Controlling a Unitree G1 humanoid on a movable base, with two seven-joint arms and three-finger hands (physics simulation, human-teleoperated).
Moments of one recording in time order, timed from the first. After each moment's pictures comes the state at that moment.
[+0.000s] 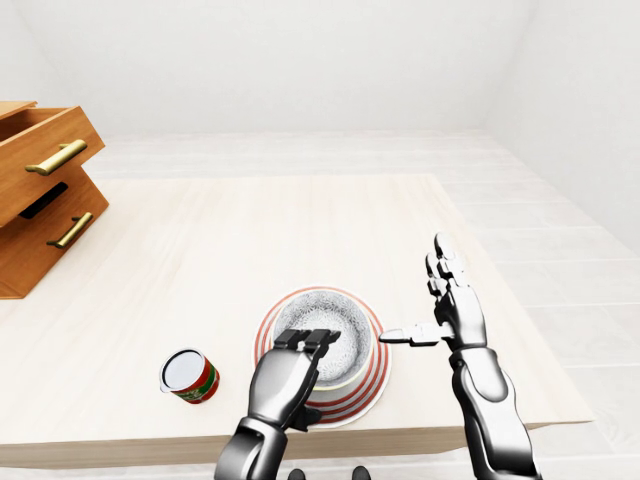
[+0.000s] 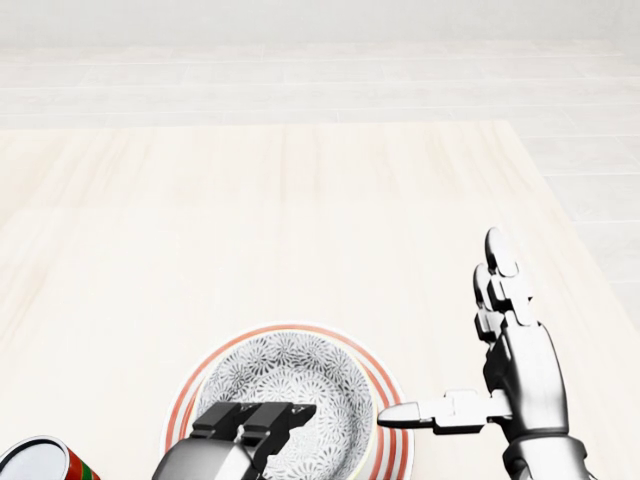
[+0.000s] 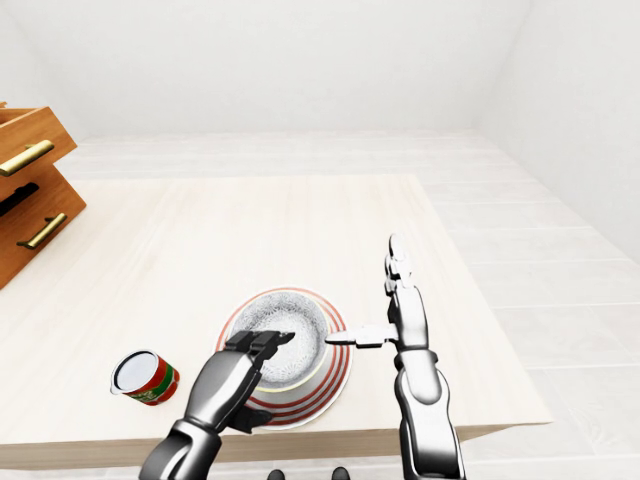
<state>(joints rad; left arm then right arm) 0.39 0.17 -0.45 -0.46 1.11 0.09 -0.10 0.11 -0.02 -0.06 -0.31 -0.04 0.09 0.08</state>
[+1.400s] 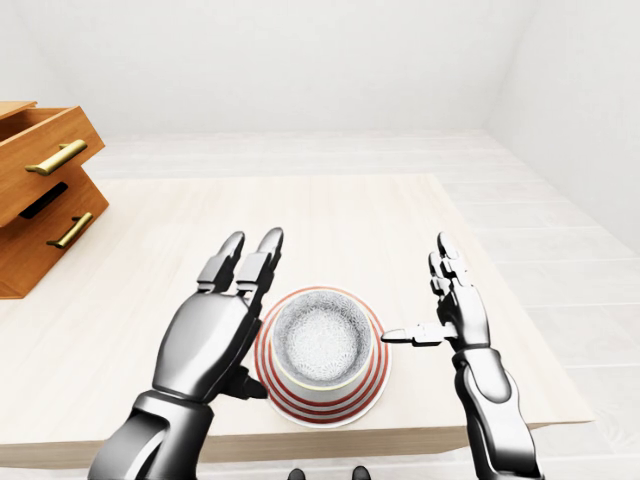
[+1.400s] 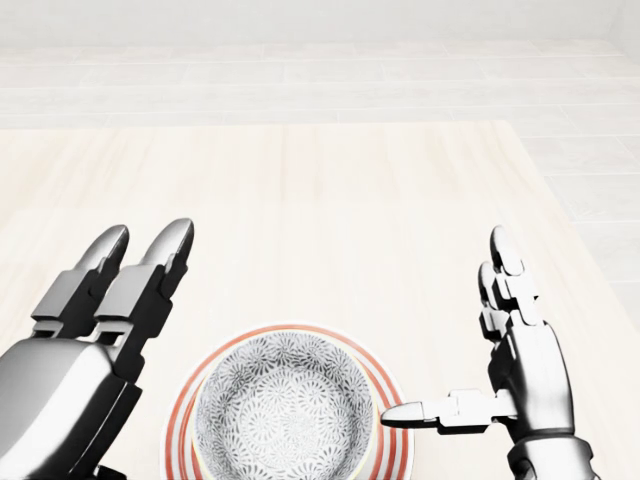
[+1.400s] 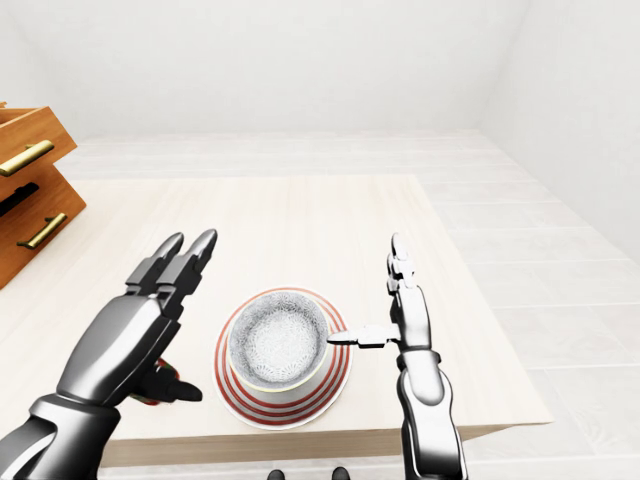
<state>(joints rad) 0.21 0.05 -0.09 -1.00 1.12 0.09 -0.70 0.11 -0.02 -0.07 -0.32 -0.05 0.09 0.09</state>
